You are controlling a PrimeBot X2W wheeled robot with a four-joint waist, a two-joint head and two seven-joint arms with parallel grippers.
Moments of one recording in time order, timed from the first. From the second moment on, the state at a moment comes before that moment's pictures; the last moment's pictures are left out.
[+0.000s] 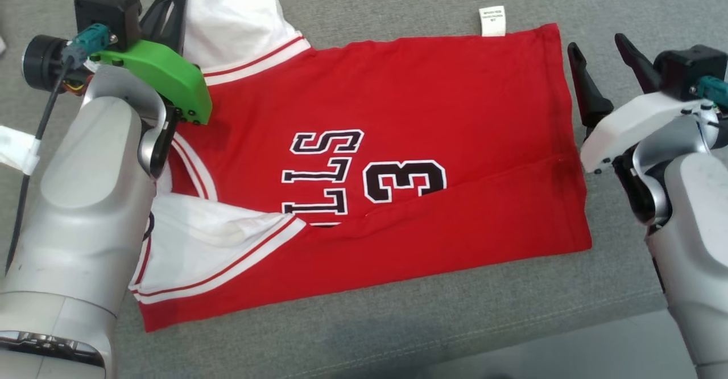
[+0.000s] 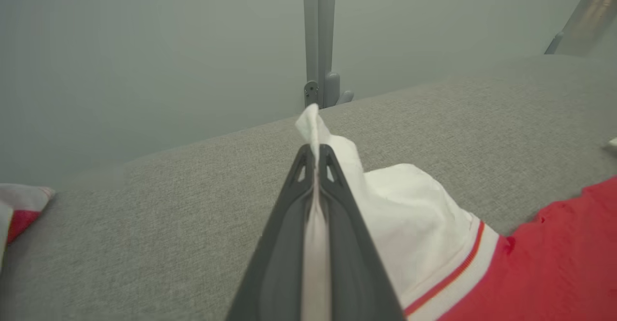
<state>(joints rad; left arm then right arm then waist) -1.02 0.24 -0.47 0.87 -0.43 -0.12 -0.20 -0.58 -0.26 0.10 0.31 0.28 0.13 0.04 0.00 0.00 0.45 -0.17</state>
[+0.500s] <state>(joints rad) -0.92 0.23 -0.50 0.69 -0.44 -0.10 -0.18 -0.84 -0.34 0.24 0.76 0.30 0.13 0.15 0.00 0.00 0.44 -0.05</state>
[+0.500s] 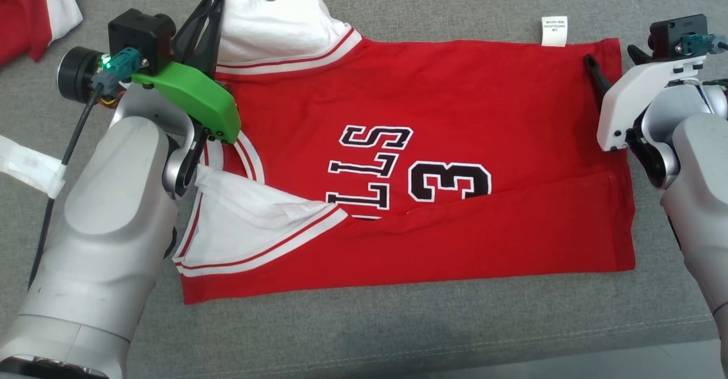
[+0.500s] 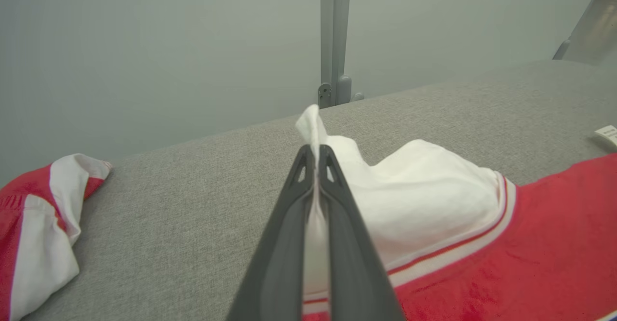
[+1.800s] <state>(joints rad) -0.32 0.39 -0.45 0.03 -0.53 0.10 -0.18 -0.64 -0.47 0.45 0.68 0.61 0.13 -0.21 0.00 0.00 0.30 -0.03</state>
